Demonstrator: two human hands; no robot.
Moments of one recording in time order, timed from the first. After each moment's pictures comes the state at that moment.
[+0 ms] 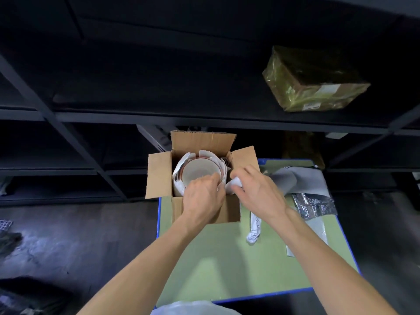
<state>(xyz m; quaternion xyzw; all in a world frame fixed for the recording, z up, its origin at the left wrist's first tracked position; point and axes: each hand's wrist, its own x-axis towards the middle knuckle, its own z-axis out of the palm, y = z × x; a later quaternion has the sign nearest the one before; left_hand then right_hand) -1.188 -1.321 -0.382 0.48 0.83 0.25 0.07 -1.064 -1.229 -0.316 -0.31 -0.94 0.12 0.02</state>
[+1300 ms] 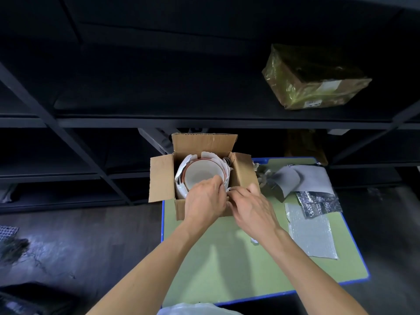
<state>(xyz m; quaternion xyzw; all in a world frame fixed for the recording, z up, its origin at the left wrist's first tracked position) -1.188 -1.327 -0.386 0.48 0.83 0.26 0.09 -1.052 -1.260 -0.368 -0.34 -0.94 0.05 -0.02</state>
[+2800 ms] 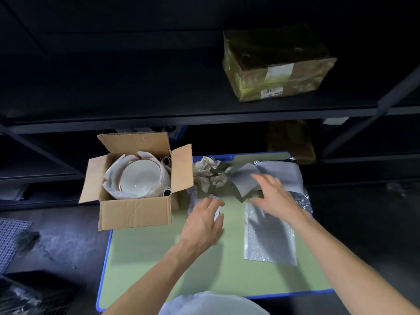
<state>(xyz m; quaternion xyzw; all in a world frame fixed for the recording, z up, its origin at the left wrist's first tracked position) -1.024 -1.262 -0.408 0.50 0.79 0.27 0.21 -0.879 -1.062 -0.409 -0.38 -0.89 0.24 -0.08</state>
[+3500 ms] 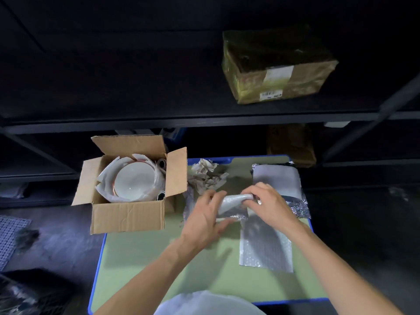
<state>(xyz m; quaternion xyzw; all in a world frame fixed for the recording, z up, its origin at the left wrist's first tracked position) -1.024 -1.234 -0.404 0.53 0.77 0.27 0.23 -0.874 -1.066 -0.410 -0.33 -0.88 0.34 0.03</state>
